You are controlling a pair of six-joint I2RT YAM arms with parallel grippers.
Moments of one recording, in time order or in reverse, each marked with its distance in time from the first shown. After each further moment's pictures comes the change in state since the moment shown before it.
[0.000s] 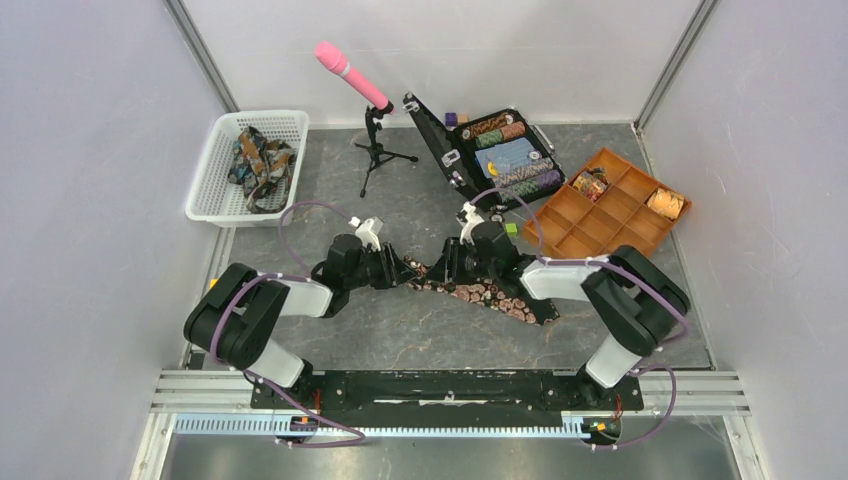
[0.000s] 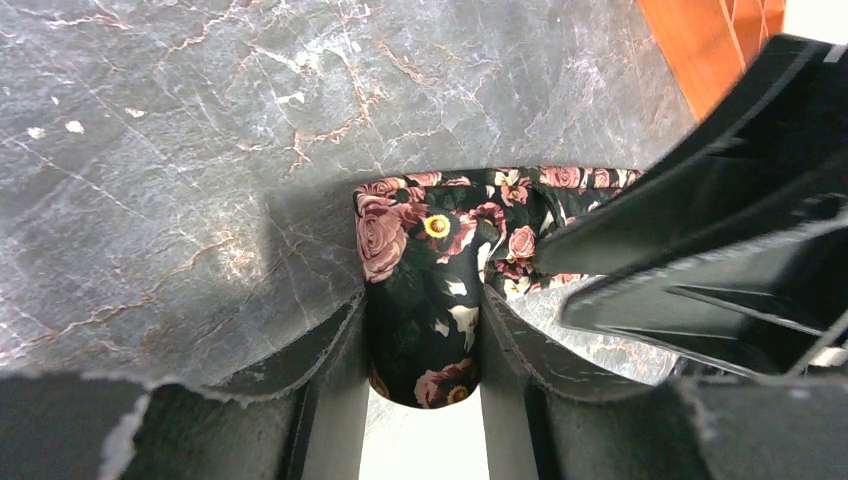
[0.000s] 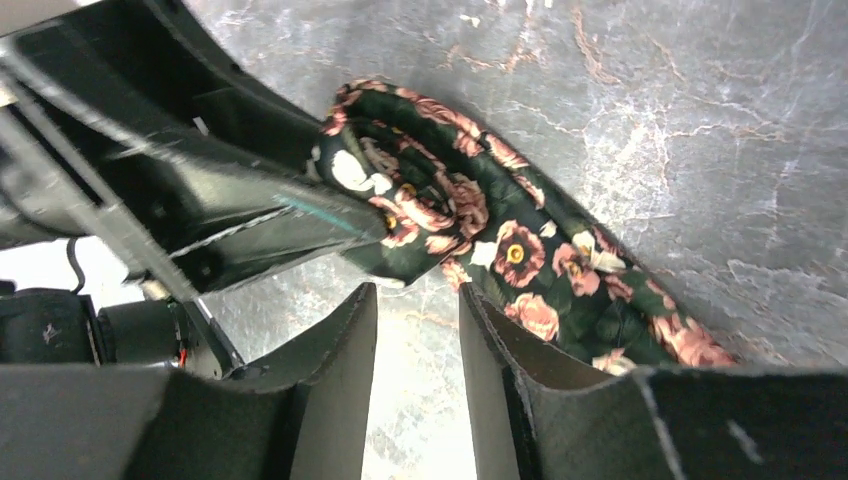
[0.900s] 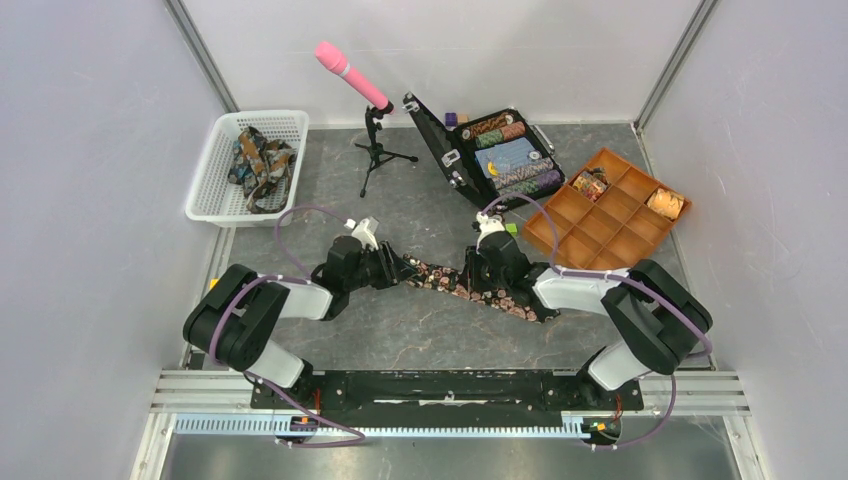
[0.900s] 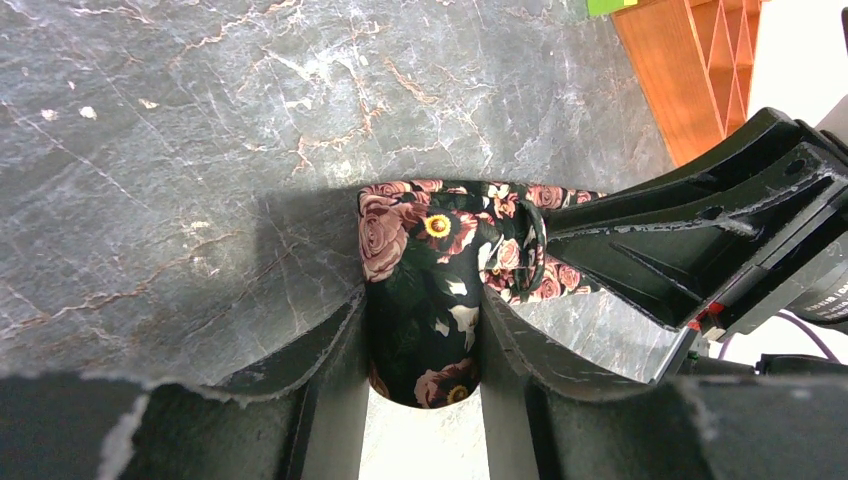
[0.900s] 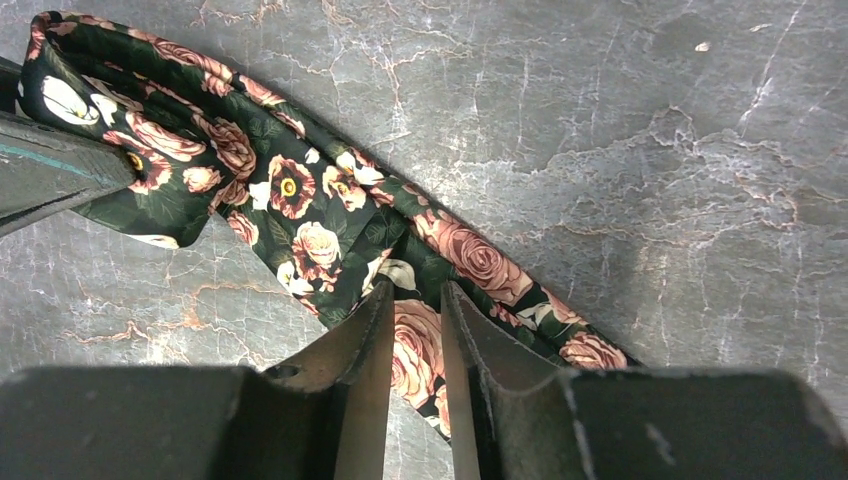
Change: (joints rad) left arm -0.011 -0.010 -0.017 0.039 -0.057 -0.106; right arm -0.002 -0.156 -0.088 -0.213 0.306 -0.211
